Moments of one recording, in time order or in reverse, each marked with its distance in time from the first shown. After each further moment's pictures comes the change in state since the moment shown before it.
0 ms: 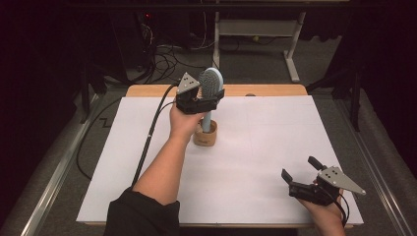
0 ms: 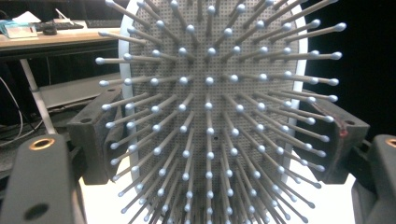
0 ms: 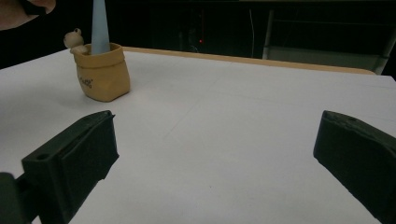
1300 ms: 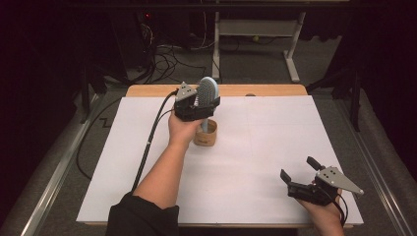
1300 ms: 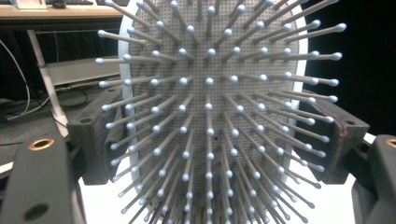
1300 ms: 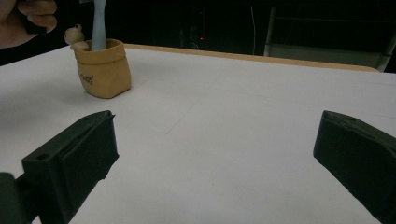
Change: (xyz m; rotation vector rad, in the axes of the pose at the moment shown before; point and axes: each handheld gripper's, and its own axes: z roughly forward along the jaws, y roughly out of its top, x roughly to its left) left arm 0.006 -0.029 0.000 0.050 0.037 -0.060; right arm 0.002 -0.002 0.002 0.011 0.004 0.001
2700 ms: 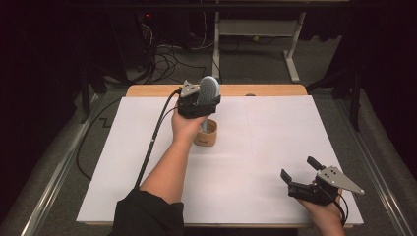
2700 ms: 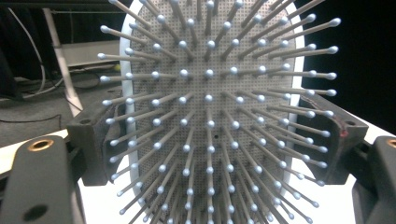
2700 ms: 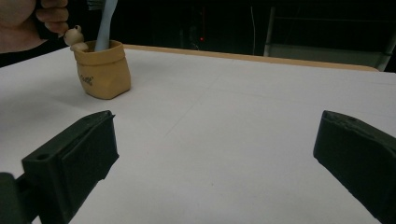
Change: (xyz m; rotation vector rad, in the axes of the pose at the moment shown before) left arm 0.004 -0.002 0.018 0.046 0.077 -0.026; right arm -0.001 0.000 0.000 -0.002 -0.001 0.002
